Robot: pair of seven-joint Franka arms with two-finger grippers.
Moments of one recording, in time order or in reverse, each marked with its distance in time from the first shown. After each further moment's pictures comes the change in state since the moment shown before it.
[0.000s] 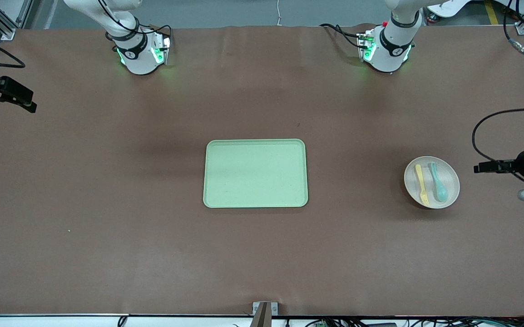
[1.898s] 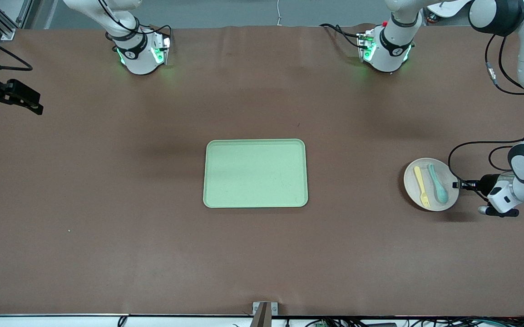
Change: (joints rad) left arm 0.062 0.266 -0.008 0.006 -0.045 0.173 0.155; right arm 0.017 0.010 0.000 -0.003 0.001 0.000 -0.001
